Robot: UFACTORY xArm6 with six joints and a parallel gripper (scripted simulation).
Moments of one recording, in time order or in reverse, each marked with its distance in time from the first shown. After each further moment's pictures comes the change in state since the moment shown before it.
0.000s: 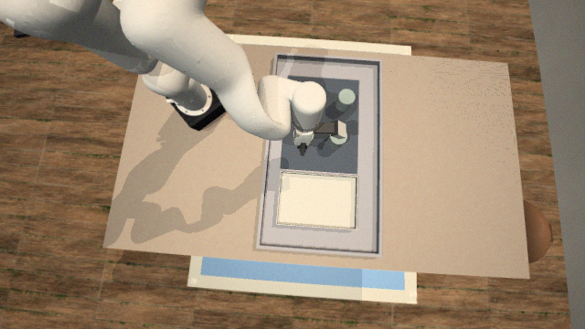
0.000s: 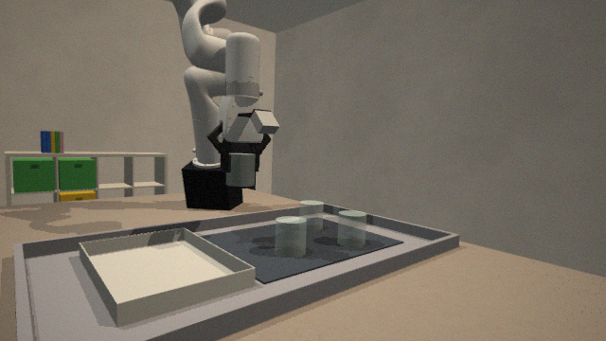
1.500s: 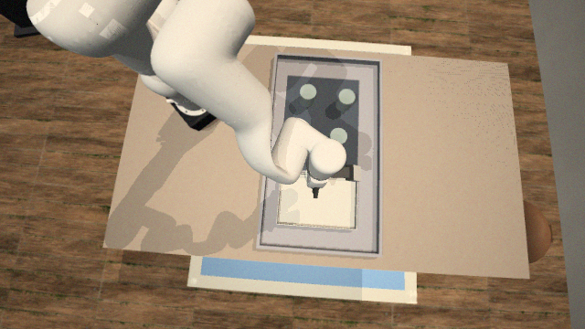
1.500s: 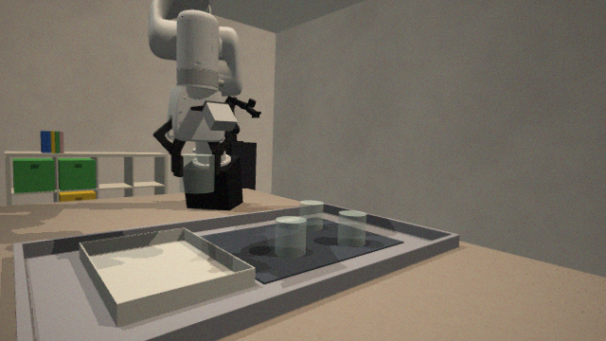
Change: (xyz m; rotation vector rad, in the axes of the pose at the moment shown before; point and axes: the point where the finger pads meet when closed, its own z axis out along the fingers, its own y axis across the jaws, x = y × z) arm 0.046 0.123 0.000 0.001 0.001 0.000
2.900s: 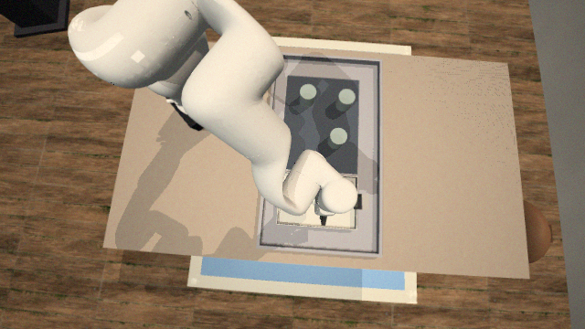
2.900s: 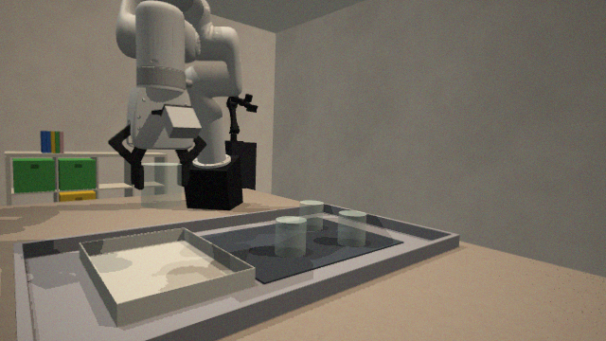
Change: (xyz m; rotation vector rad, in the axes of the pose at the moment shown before) arm 0.028 0.076 0.015 0.003 -0.002 -0.001
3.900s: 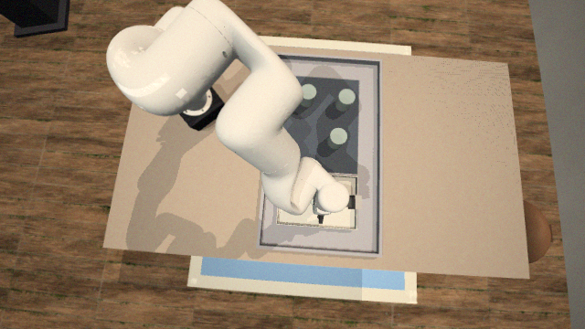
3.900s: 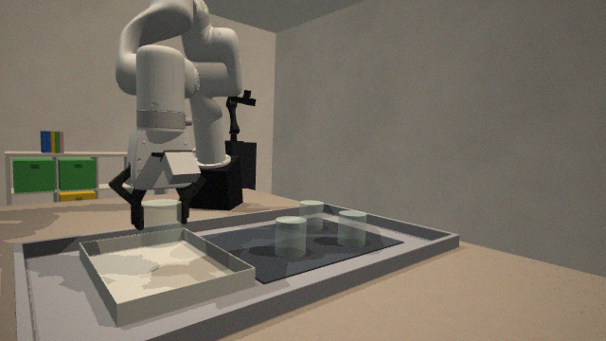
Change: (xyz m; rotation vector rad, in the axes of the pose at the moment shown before) arm 0.001 0.001 0.067 -0.001 0.002 0.000
